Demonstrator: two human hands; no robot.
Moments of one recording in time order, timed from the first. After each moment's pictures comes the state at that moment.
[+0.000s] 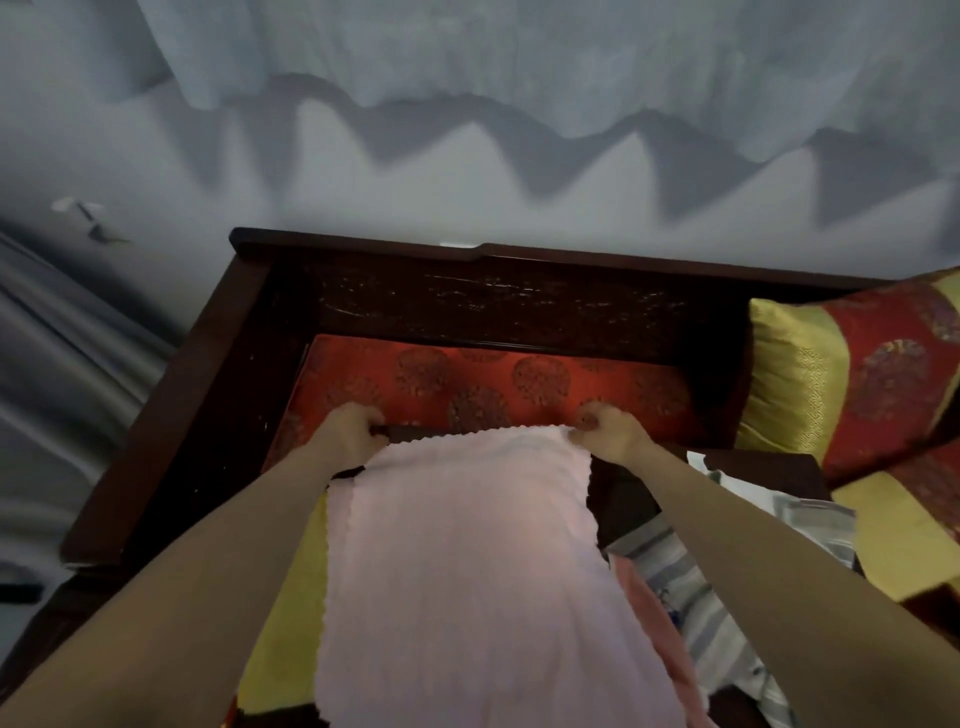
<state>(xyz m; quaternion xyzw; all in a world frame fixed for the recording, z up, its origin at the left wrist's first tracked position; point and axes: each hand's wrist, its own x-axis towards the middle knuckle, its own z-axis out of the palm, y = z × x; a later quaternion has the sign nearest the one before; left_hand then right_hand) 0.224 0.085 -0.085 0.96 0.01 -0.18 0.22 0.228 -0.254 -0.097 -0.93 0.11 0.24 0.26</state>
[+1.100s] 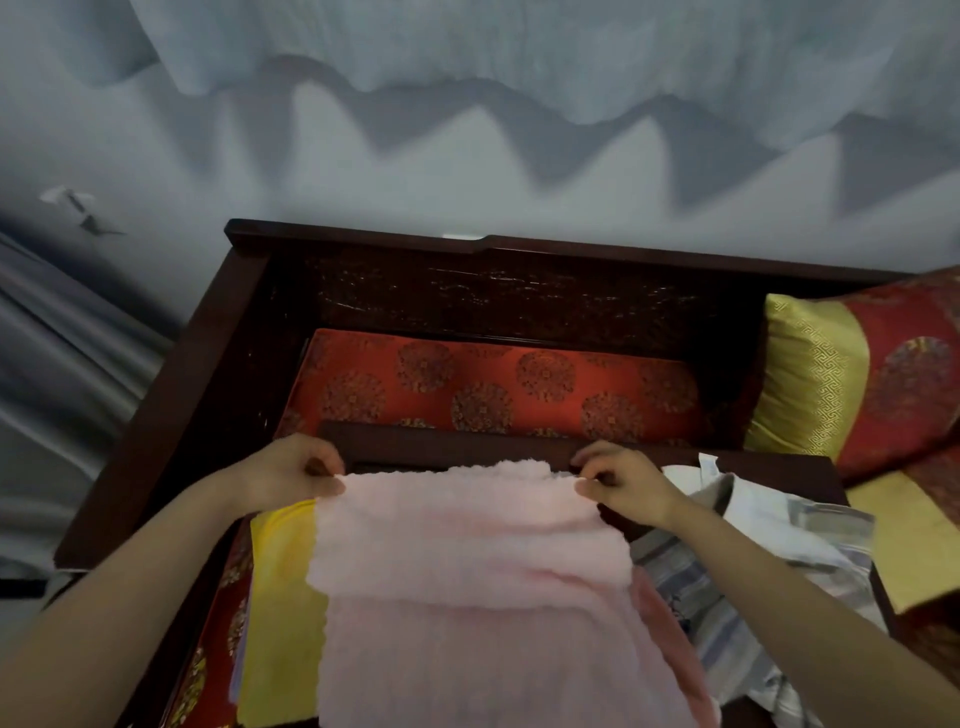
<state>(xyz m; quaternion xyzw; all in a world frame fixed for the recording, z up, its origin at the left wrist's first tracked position) 0.189 0.149 -0.067 0.90 -0.01 -0.29 0.33 0.179 -0.268 -0.104 -0.92 -0.11 0.22 0.30</state>
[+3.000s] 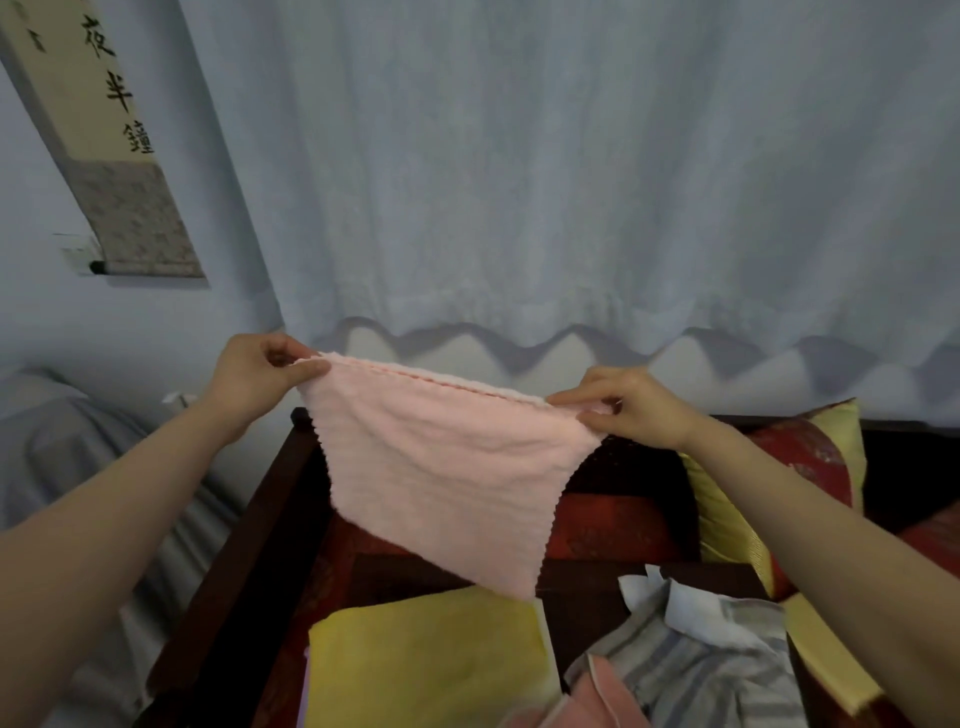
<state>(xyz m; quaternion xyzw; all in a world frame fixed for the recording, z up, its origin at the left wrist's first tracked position) 0.203 0.141 0.249 0.86 0.01 0.18 0.47 0.195 -0.278 0.218 -0.90 -0.32 -0.05 0.29</state>
